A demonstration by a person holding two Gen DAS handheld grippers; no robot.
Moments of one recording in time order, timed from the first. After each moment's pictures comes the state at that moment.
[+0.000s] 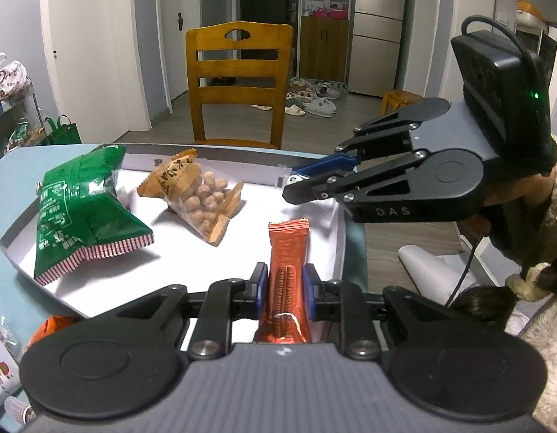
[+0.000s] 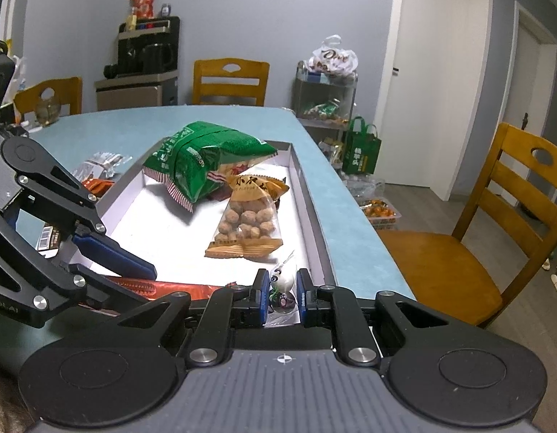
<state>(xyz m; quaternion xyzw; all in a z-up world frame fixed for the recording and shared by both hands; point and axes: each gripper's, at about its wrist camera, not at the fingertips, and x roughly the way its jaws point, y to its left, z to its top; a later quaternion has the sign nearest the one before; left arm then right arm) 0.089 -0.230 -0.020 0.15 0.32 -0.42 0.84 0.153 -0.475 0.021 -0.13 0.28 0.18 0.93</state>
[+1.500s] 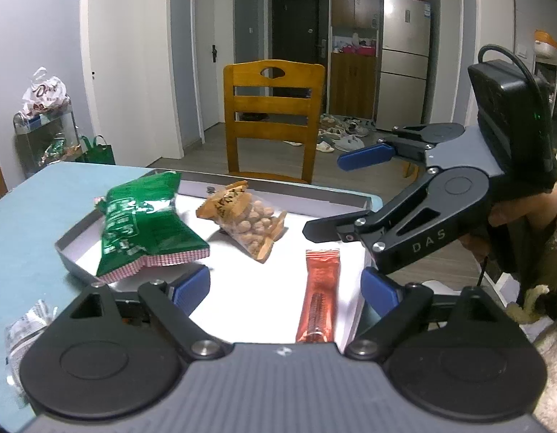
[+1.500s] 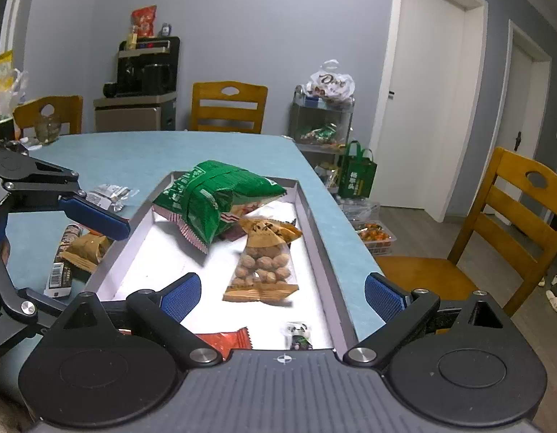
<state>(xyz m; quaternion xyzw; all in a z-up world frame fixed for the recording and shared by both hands) 0.072 -0.190 0.006 0.12 0.26 -0.38 0.88 0.150 -0.458 0.043 -0.13 0.24 0.18 0.95</state>
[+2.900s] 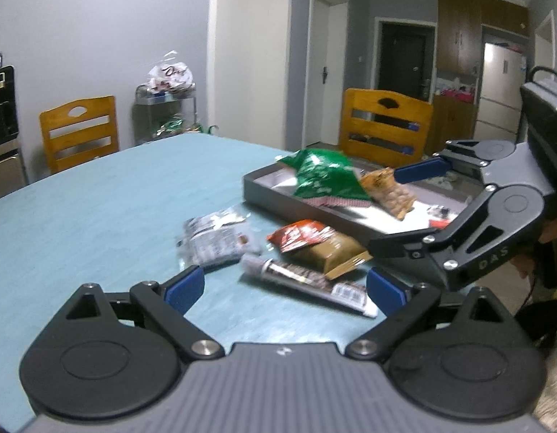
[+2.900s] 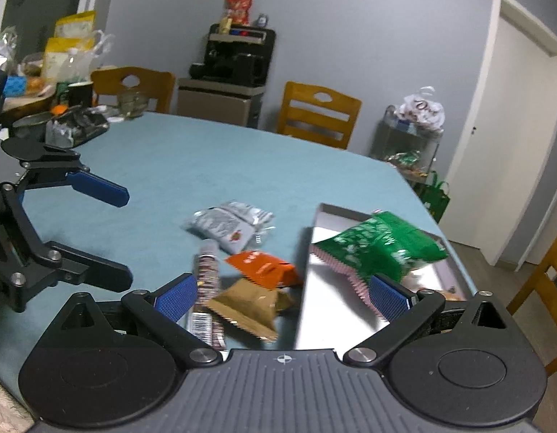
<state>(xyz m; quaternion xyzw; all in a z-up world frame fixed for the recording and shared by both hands) -0.001 -0.018 0.006 0.04 0.25 -0.21 0.94 0.120 -0.308 0.050 -0.20 0.23 0.28 0.91</state>
